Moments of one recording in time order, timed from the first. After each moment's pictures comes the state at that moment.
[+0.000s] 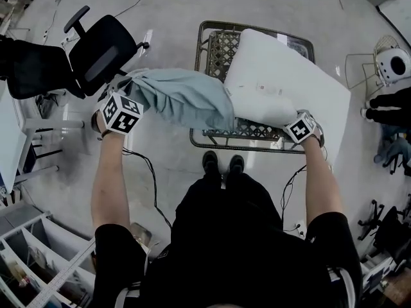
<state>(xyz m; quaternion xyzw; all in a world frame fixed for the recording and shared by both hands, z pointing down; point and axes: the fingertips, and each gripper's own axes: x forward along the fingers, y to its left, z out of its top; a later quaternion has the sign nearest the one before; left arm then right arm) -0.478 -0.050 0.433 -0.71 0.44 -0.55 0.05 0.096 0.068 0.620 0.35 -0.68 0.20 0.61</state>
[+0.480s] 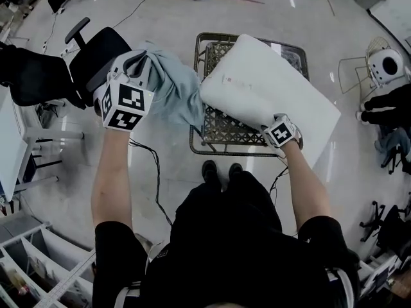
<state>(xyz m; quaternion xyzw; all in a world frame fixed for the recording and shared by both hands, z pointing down) -0.383 -0.084 0.278 -0.79 0.45 -0.38 0.14 -0.007 0.059 0.601 0.36 -0.74 0.22 0.52</state>
